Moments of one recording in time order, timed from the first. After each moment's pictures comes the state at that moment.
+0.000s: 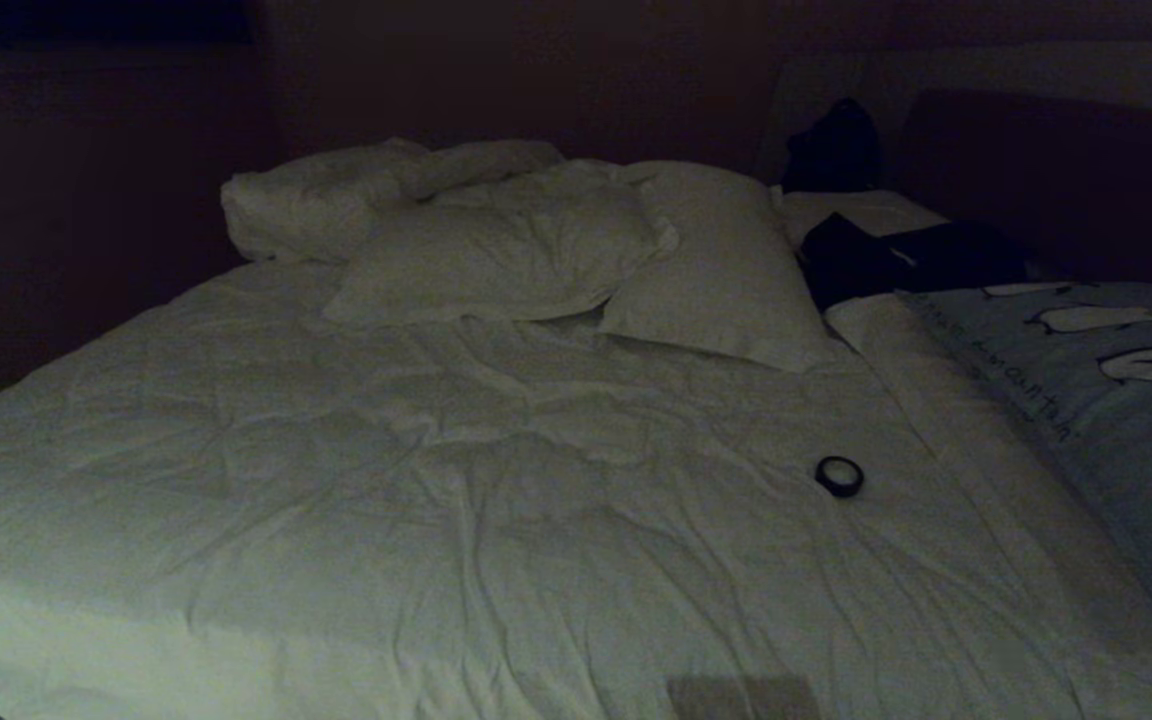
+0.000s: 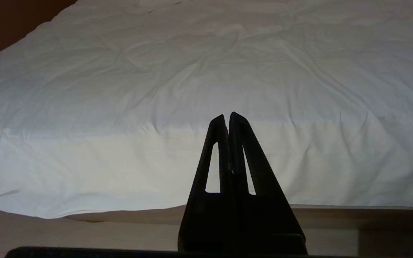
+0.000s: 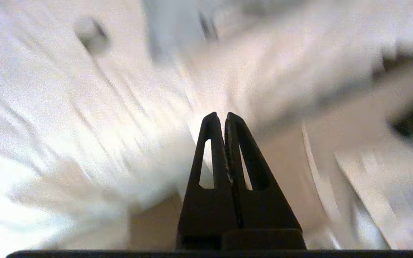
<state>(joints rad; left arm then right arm) 0.00 0.00 0.00 0.01 -0.04 0.13 -0.37 0.35 -0.78 0.76 -0.08 0.20</state>
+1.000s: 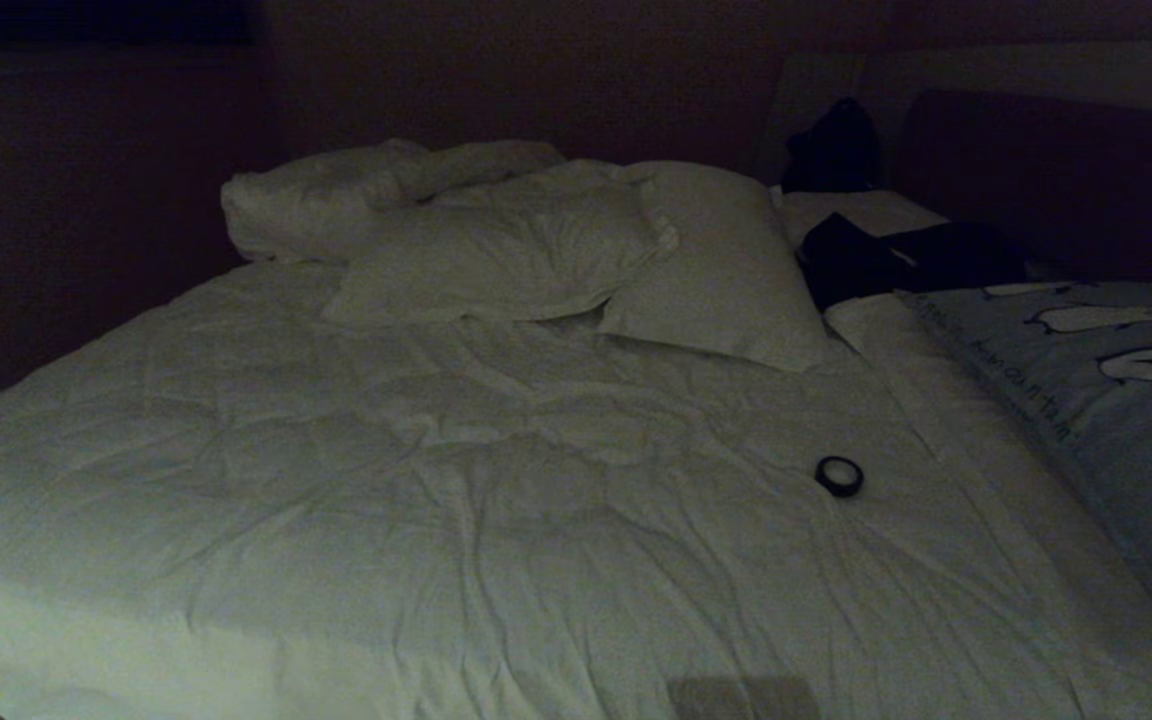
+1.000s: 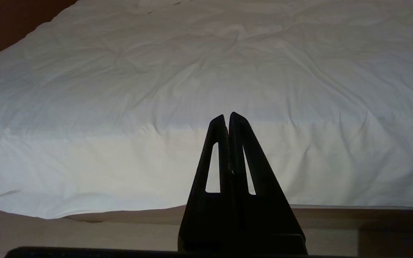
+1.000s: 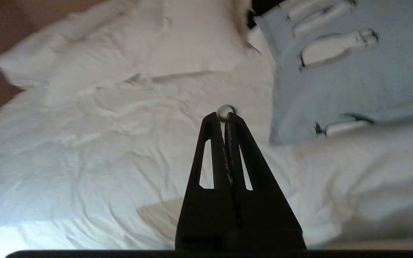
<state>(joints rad) 0.00 0.00 0.00 0.01 -0.04 0.13 -0.10 0.27 -0.92 0.58 0.07 0.29</state>
